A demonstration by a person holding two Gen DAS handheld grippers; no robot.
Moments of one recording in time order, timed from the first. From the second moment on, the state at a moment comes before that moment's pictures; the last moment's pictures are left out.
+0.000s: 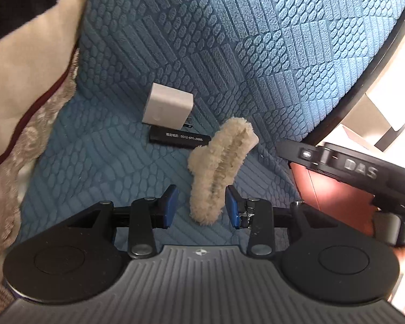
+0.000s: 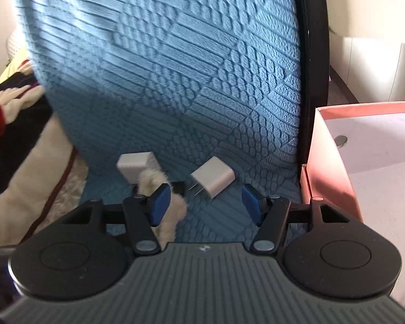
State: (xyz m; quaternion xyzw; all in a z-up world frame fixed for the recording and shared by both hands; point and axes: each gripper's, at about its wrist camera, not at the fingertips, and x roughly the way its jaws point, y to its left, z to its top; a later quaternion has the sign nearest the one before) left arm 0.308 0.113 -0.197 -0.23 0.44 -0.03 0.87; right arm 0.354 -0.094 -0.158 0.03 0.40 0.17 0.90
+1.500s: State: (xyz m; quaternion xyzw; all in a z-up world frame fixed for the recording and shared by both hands) left arm 0.362 0.081 -0.242 -0.21 0.45 -0.05 0.87; right arm 0.397 -0.076 -0.205 -0.07 0.44 0.19 0.87
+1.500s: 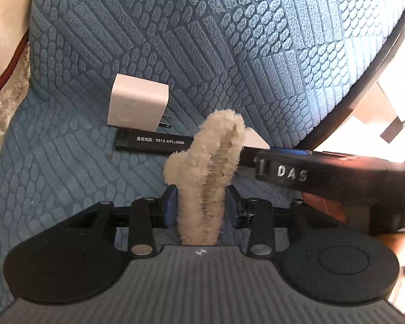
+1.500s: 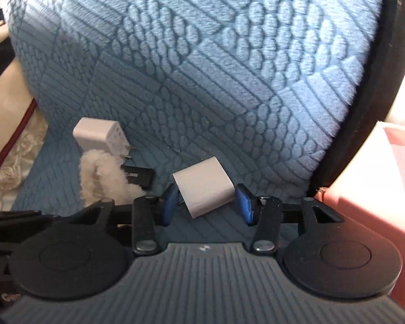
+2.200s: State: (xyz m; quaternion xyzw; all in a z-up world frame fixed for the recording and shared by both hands) left arm 0.392 0.083 -0.257 -0.25 0.43 -0.01 0.87; right arm 0.403 -0.094 -0.205 -0.08 0.46 0.19 0.87
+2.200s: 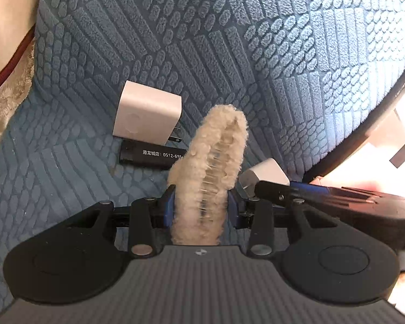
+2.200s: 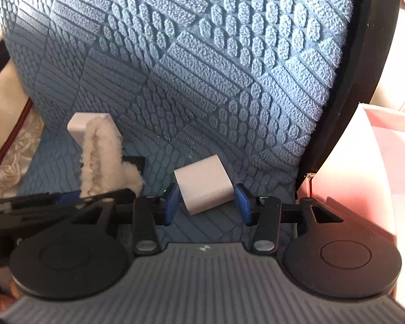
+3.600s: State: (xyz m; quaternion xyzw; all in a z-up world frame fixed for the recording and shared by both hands) left arm 0.330 0.103 -0.186 -0.23 0.40 -0.03 0.89; right arm 0.350 -0.098 -0.157 -0.05 0.43 0.18 0.89
